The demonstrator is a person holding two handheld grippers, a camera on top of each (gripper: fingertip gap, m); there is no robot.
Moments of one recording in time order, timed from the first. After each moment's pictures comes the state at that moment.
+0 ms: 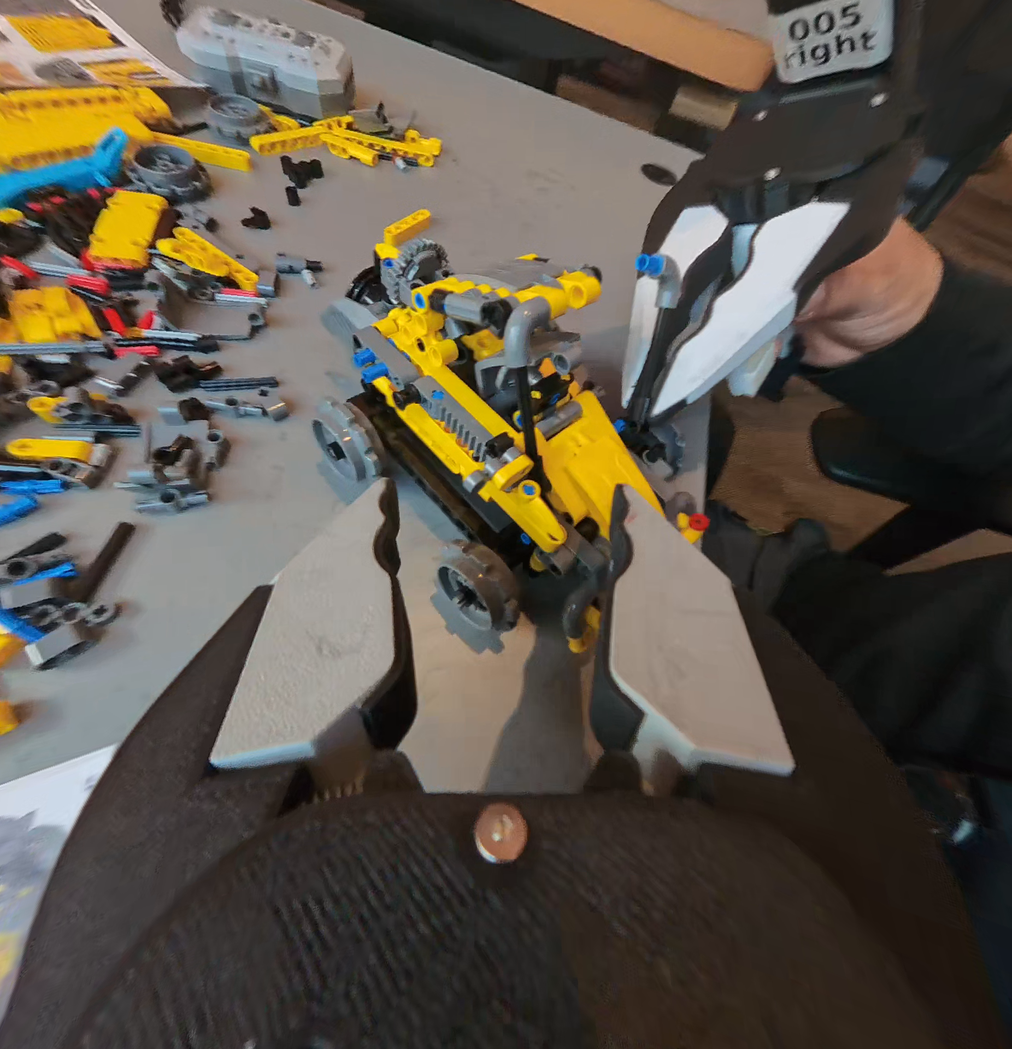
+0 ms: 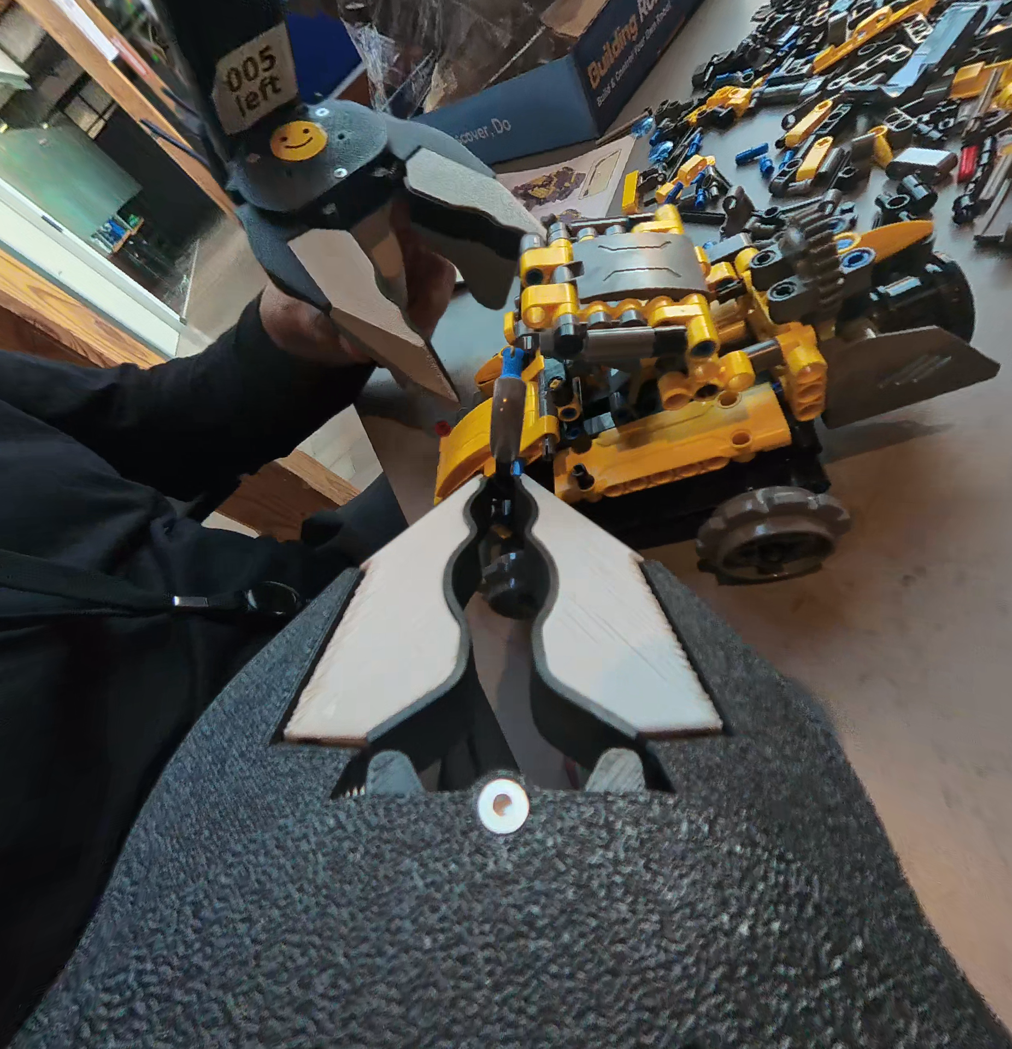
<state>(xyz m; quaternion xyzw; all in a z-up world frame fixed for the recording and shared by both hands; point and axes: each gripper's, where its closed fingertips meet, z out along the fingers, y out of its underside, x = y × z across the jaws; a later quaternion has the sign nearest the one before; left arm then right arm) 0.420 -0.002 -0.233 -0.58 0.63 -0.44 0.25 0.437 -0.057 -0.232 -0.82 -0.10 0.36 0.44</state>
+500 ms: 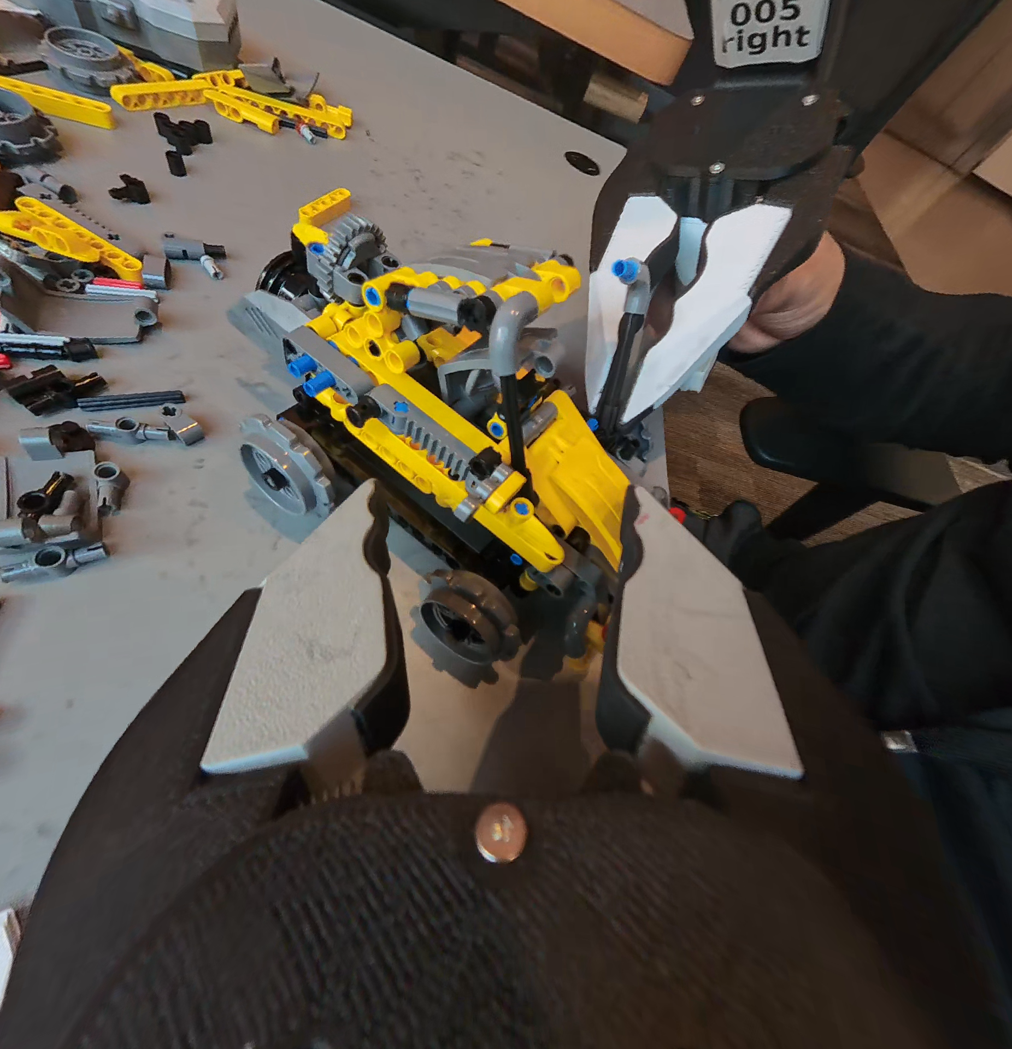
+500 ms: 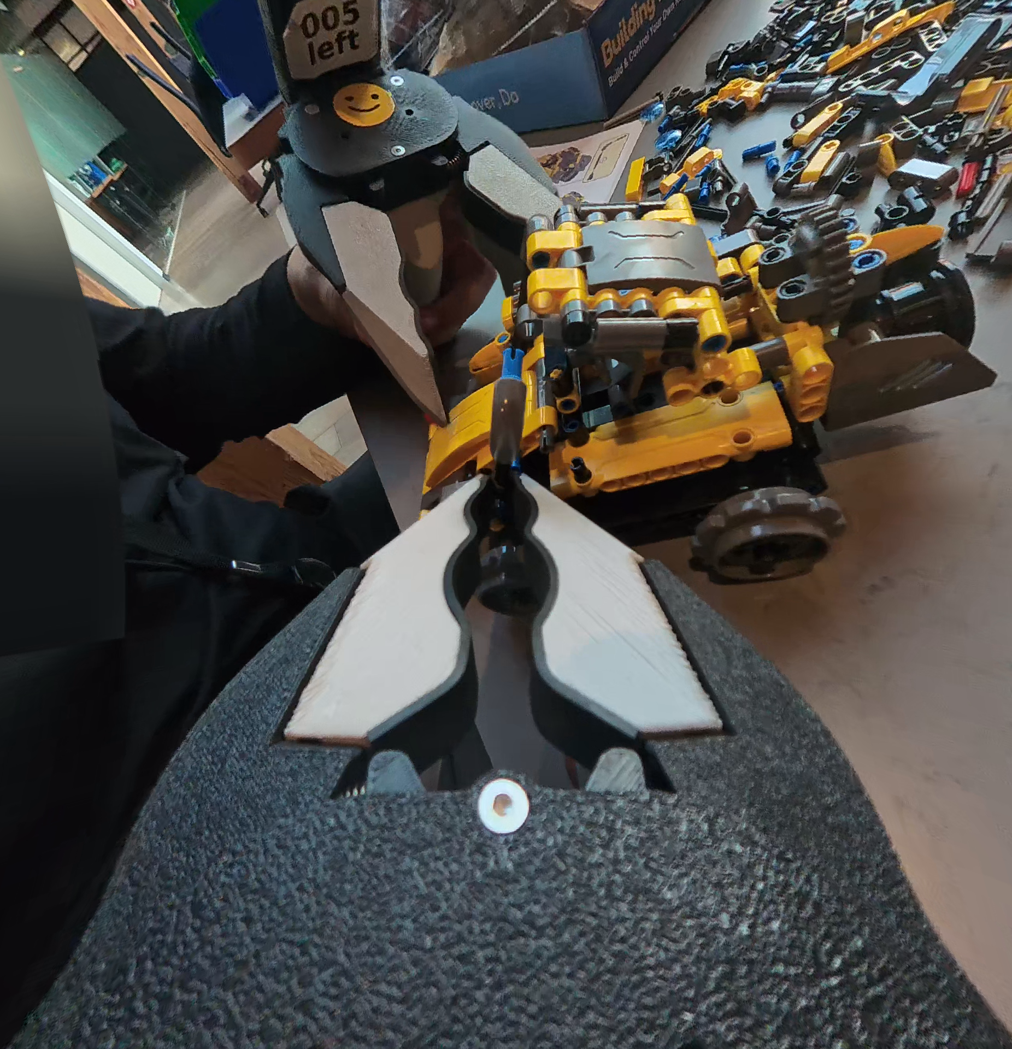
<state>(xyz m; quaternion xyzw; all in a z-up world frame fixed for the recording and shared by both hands) 0.433 -0.015 -0.242 -0.55 0.65 -0.49 0.18 0.442 -0.057 -0.237 -0.82 -0.14 0.34 0.43</state>
